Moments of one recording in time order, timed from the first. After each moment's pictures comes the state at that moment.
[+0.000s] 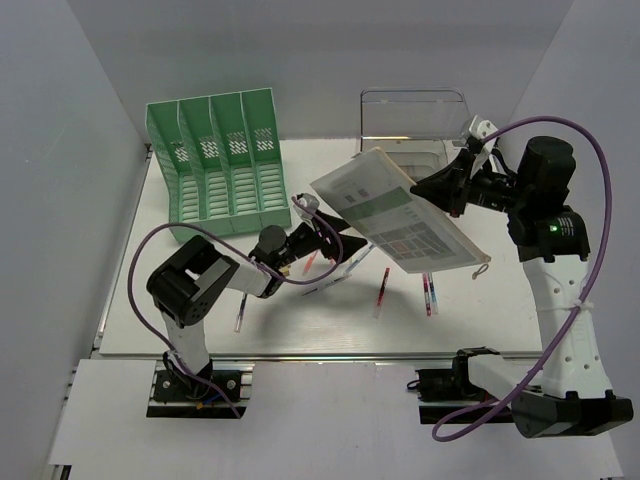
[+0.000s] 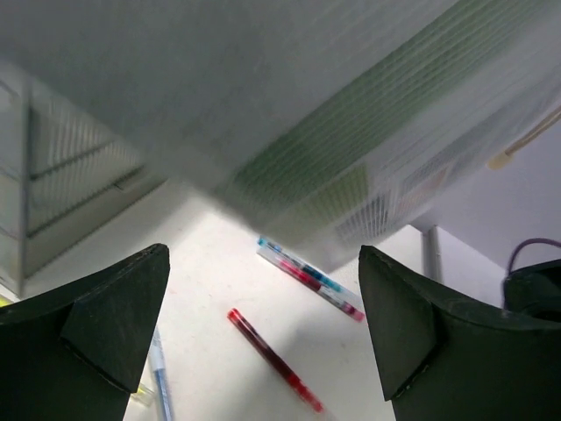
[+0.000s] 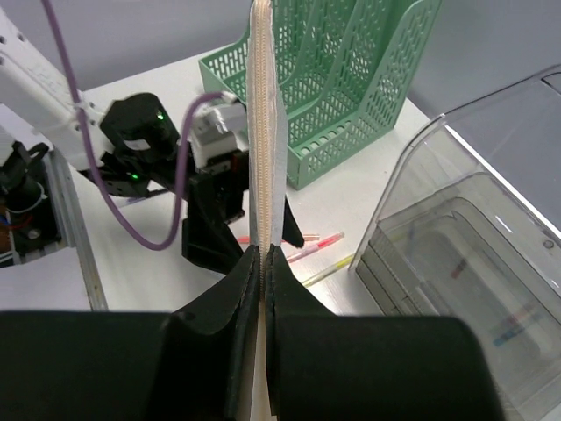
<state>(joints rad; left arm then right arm) -0.68 1.84 0.70 1.36 0.44 -0.52 0.08 1.08 1.41 -0.57 -1.02 -0.23</state>
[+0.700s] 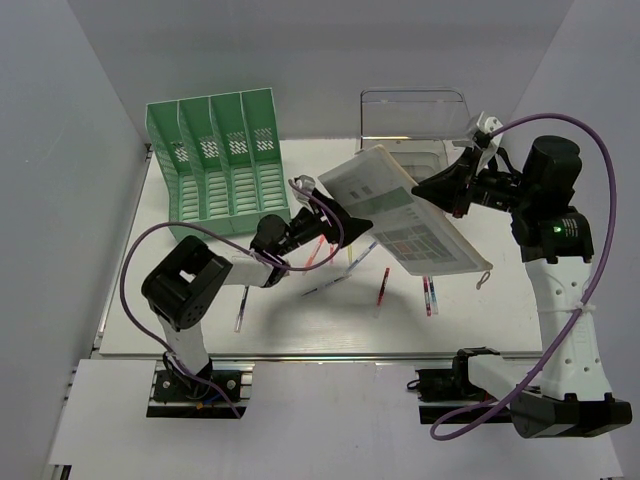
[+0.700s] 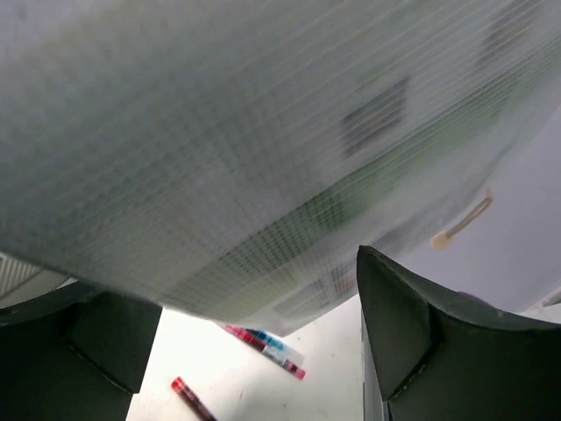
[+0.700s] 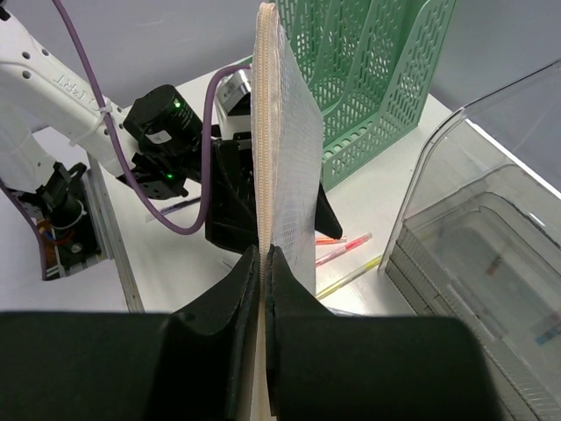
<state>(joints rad) -0.68 1.82 0.80 1.37 0.46 -0.72 0.06 1.07 1.43 -0.58 -1.06 -0.13</state>
